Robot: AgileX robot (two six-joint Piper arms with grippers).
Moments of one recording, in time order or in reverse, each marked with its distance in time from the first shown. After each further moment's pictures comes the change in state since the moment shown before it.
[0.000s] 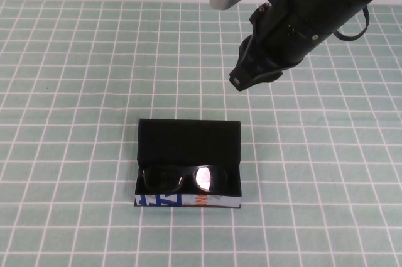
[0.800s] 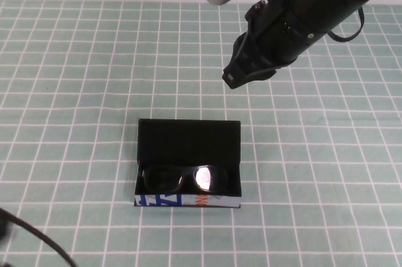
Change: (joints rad) right arm 0.000 0.000 0.000 0.040 -0.018 0.000; left arm -0.082 0.107 0.251 -1.956 1.151 1.763
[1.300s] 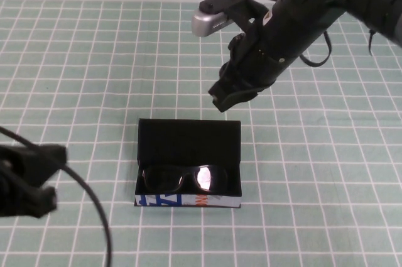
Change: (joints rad) right arm 0.000 0.135 0.000 0.022 -0.019 0.000; left arm -0.051 0.167 0.023 -0.499 -0.373 0.284
